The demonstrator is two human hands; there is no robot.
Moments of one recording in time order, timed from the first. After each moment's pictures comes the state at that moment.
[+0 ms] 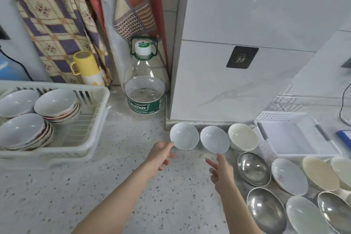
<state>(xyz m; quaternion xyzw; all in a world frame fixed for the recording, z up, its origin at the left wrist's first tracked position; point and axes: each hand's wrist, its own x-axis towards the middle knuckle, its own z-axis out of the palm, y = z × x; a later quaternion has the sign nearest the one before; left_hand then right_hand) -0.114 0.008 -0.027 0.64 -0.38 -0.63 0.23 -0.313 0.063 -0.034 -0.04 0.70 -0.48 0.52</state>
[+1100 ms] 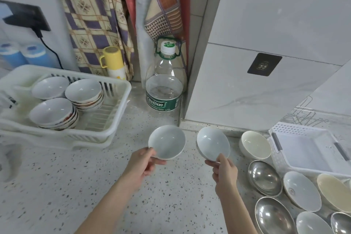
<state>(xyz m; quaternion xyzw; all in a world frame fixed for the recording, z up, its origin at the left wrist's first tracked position) -0.032 0.067 -0.018 0.58 -0.29 -0.65 0.39 -0.271 0.075 0.003 -0.12 0.70 -0.50 0.50</state>
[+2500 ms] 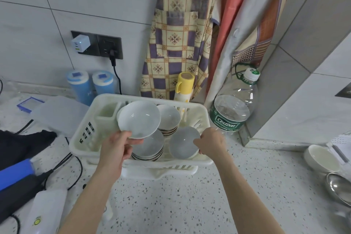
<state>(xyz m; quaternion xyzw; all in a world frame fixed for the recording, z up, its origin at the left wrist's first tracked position) 0.338 0.006 0.047 0.56 -0.32 -0.52 0.55 0.079 -0.034 0.071 -0.57 0.78 -0.08 0.25</state>
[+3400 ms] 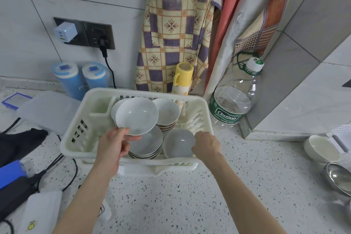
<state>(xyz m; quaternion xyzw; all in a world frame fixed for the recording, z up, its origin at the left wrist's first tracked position) 0.343 -0.017 0.026 0.57 -0.31 -0.54 0.53 0.091 -0.037 0.037 -0.64 0.76 0.10 0.12</state>
